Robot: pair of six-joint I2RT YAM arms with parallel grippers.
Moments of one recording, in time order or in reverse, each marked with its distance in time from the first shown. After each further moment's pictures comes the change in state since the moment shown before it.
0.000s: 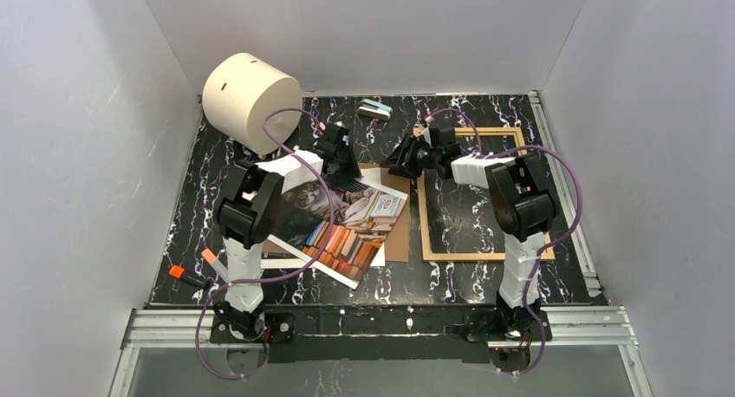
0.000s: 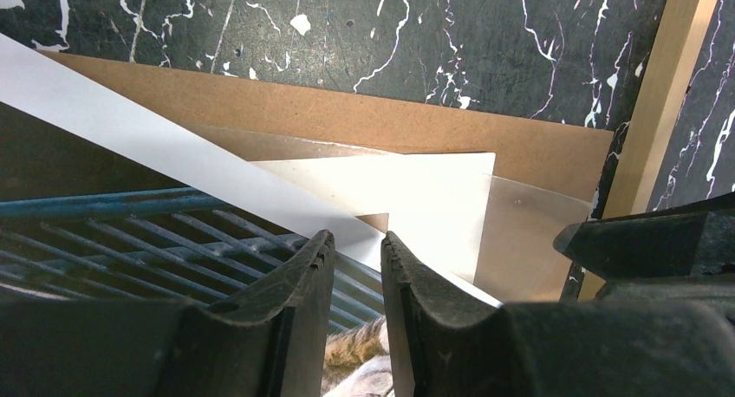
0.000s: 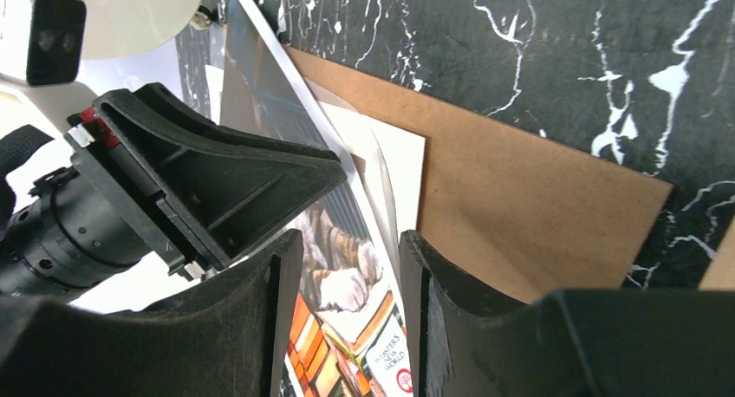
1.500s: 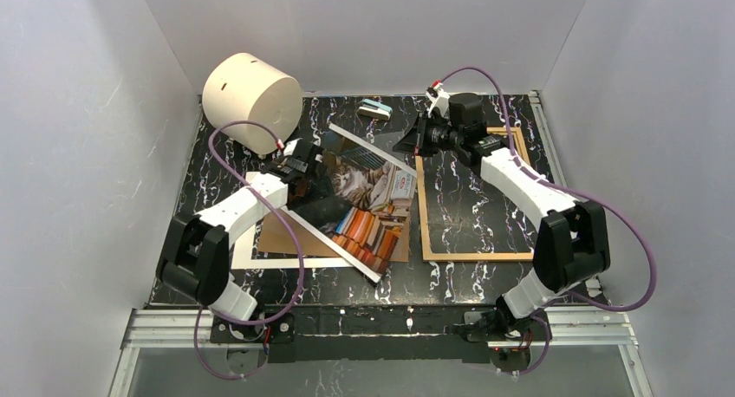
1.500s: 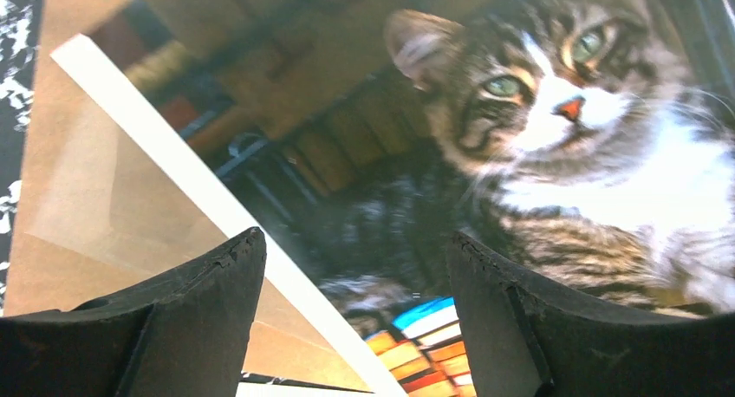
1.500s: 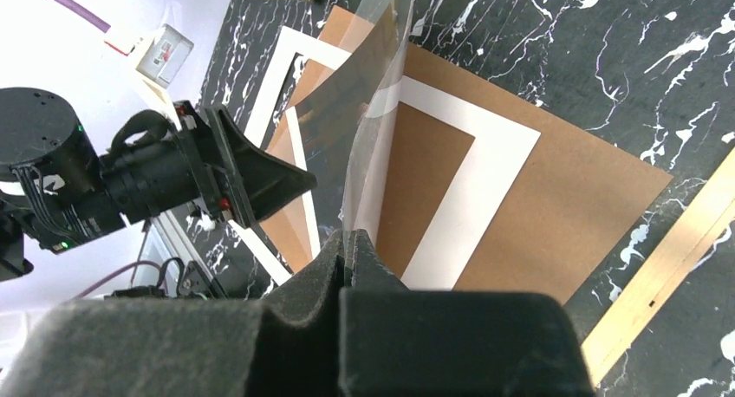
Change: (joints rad) left arm 0.010 -0.497 -0.277 -0.344 -0.272 -0.045; right arm 0.019 -0.428 0.064 -0.357 0.009 -0.313
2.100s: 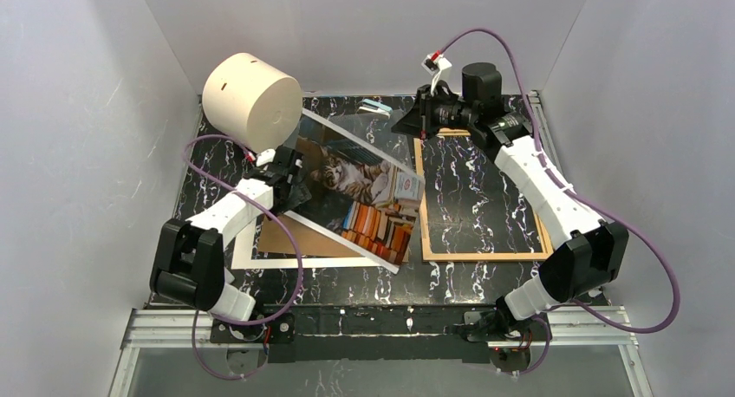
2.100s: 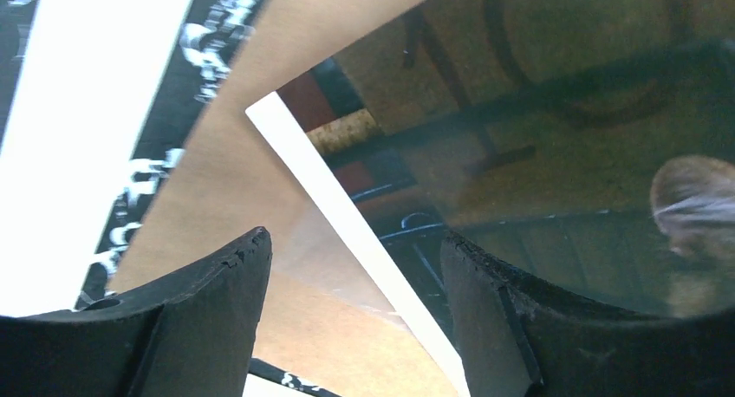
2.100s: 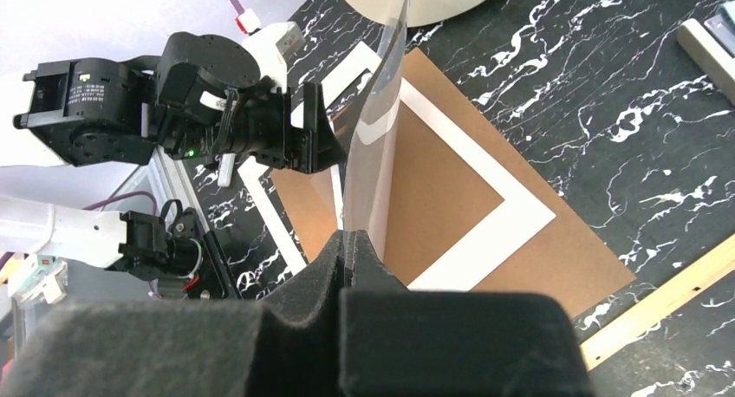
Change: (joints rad) left arm 0.124 -0.071 -0.115 -0.027 -0.097 -0.076; right arm 0.018 -0.077 0.276 -0.262 -0.143 -0.278
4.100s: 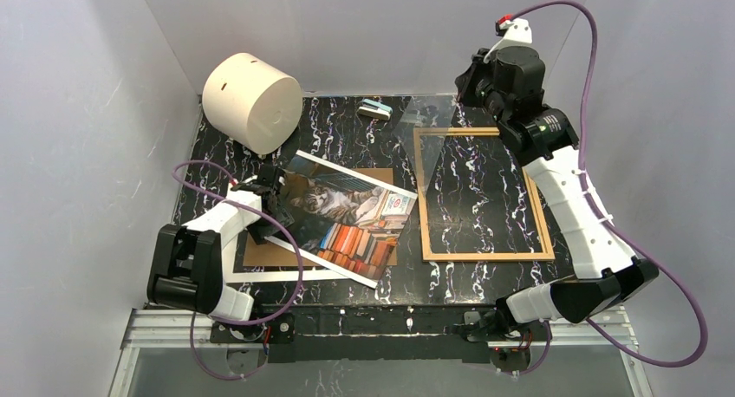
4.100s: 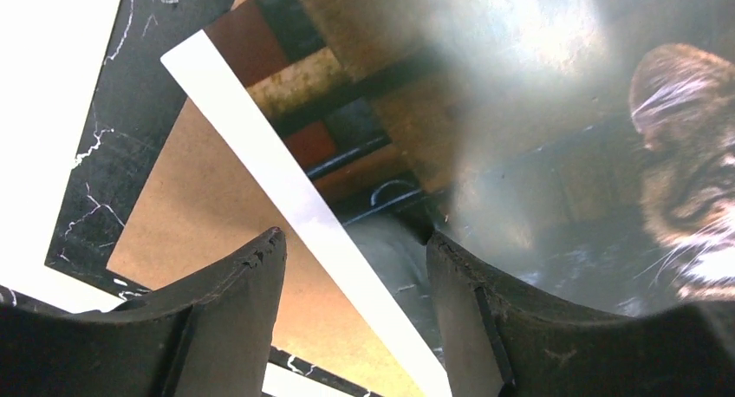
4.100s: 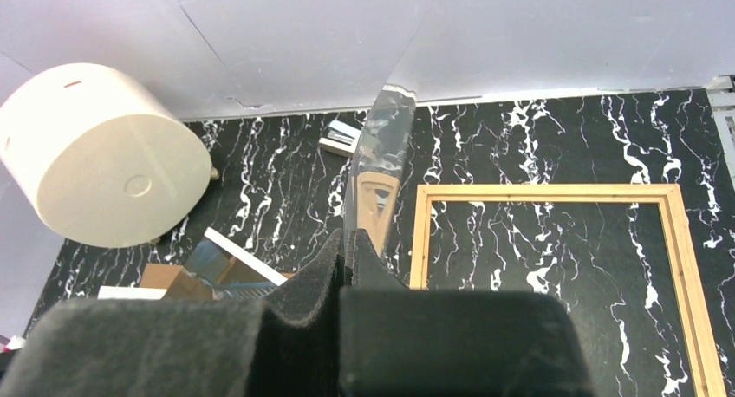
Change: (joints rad) left arm 0.135 -0.038 -0.162 -0.072 0.036 0.002; right arm 0.009 -0.123 0.204 -0.185 0.900 0.081
